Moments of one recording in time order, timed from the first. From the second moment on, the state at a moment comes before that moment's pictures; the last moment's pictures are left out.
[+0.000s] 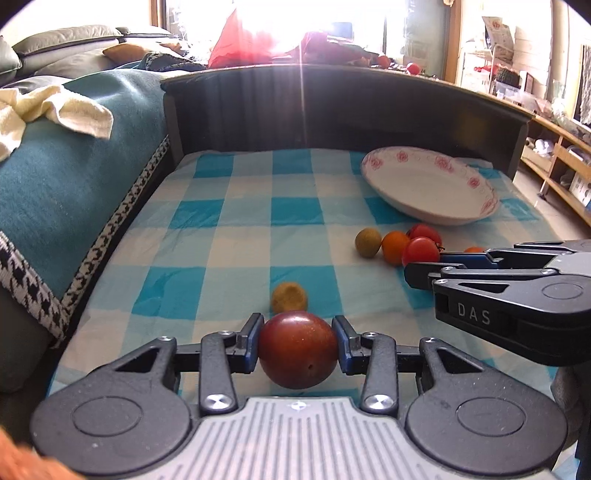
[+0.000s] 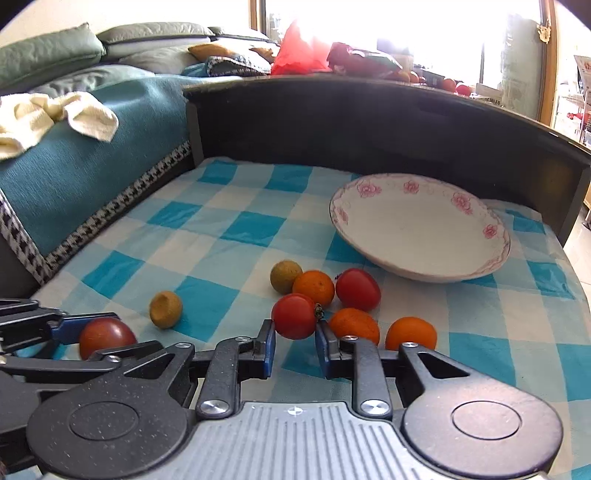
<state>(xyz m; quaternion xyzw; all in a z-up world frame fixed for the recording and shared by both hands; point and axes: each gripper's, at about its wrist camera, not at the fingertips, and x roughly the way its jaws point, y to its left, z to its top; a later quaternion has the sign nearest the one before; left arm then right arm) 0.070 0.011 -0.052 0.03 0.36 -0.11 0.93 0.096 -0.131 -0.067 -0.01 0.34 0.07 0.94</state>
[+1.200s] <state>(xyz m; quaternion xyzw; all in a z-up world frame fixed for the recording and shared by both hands) 0.199 -0.098 -0.024 0.02 0.33 -0.20 0.92 0.175 -0.244 -0.040 0.03 0.34 -0.01 0.94</state>
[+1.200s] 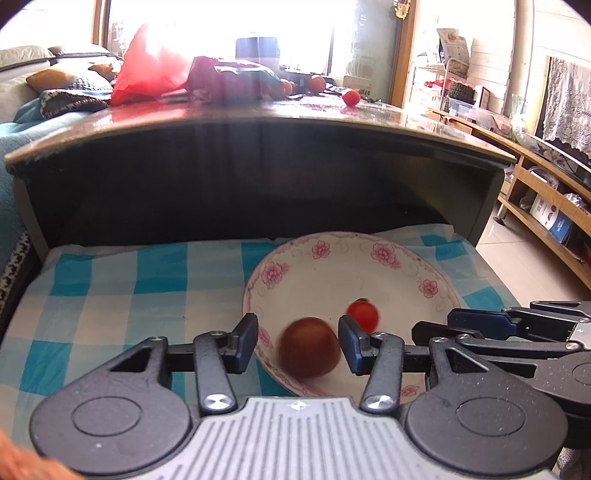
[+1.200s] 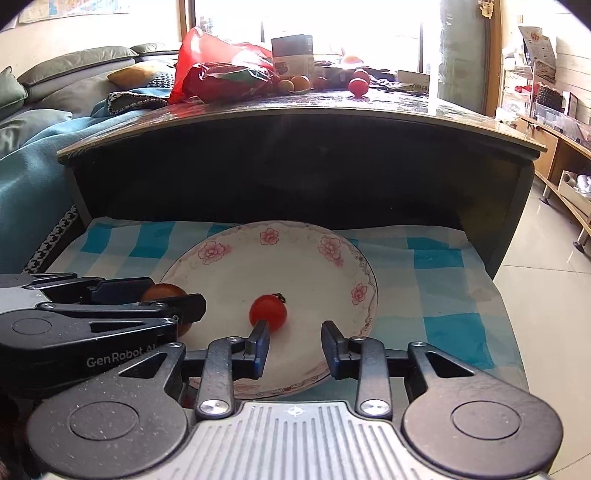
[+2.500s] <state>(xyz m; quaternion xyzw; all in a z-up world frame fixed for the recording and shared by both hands) 0.106 -0.001 -0.046 0.10 0.37 -0.13 0.92 0.092 -0.168 -0.050 0.02 0.39 0.07 0.92</state>
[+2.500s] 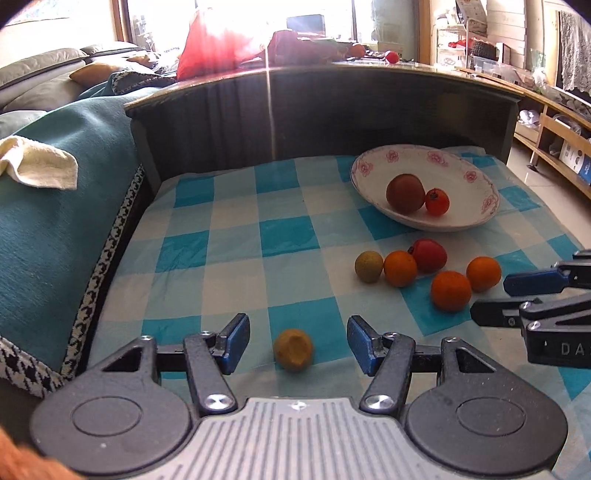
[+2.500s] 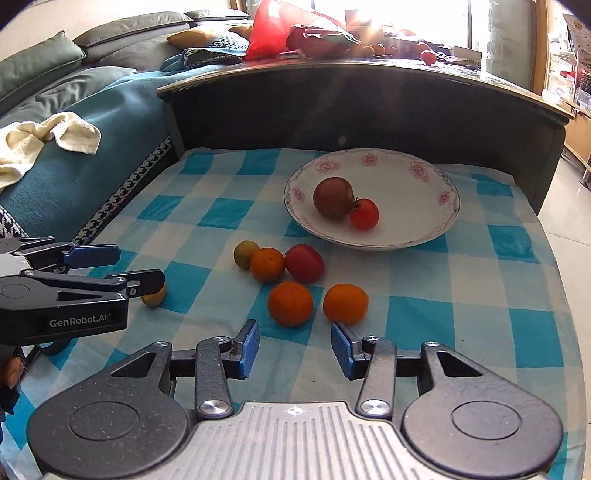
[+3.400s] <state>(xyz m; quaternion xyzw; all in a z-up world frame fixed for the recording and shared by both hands) 0.103 -0.003 -0.071 0.11 0.35 -0.15 0.92 0.108 -0.143 -0.060 -0.06 0.35 0.09 0.93</state>
